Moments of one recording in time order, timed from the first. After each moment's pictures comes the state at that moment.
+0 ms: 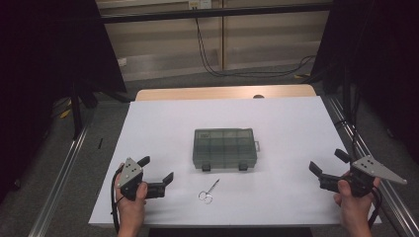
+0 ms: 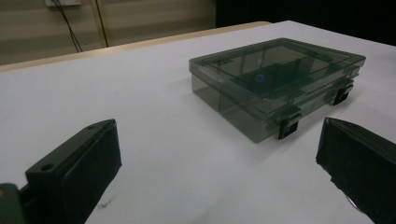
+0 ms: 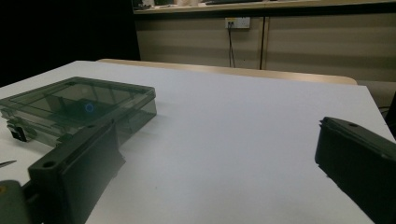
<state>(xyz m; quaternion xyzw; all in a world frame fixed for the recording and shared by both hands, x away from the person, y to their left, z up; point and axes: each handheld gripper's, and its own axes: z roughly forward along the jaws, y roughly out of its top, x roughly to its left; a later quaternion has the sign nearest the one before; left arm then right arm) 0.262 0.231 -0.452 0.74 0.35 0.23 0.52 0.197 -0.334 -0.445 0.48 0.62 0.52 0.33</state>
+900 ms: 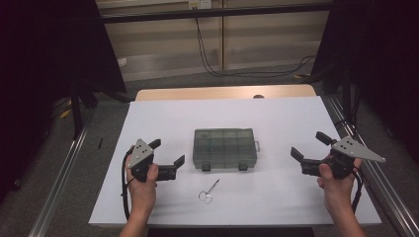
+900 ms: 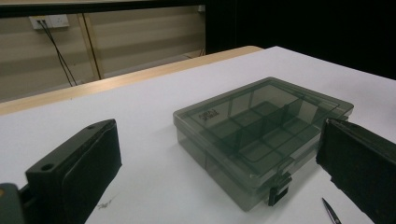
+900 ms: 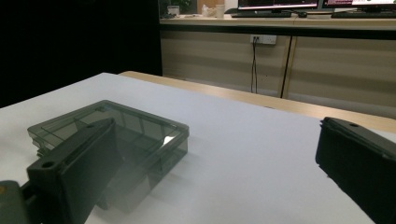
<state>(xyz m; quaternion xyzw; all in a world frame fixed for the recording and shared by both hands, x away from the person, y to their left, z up) 0.292 0.196 -0.419 0.73 0.33 0.22 0.55 0.232 -0.291 -0.408 0.43 0.64 0.55 0.32</state>
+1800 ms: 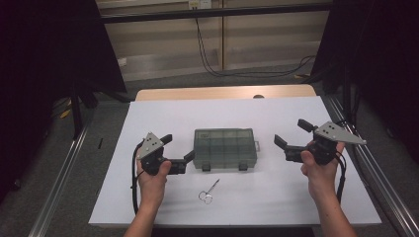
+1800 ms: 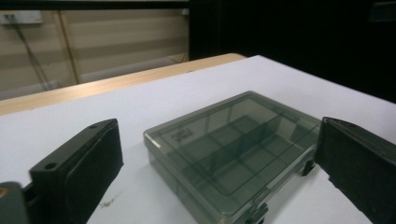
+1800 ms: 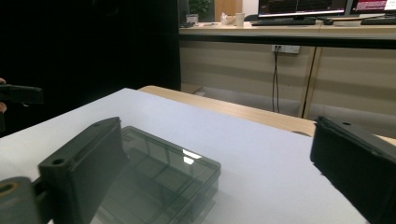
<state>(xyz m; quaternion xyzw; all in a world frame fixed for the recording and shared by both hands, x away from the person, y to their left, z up) 0.302 0.173 -0.414 0.73 0.33 0.19 0.56 0.261 -0.255 -0.385 0.42 0.64 0.57 0.30</state>
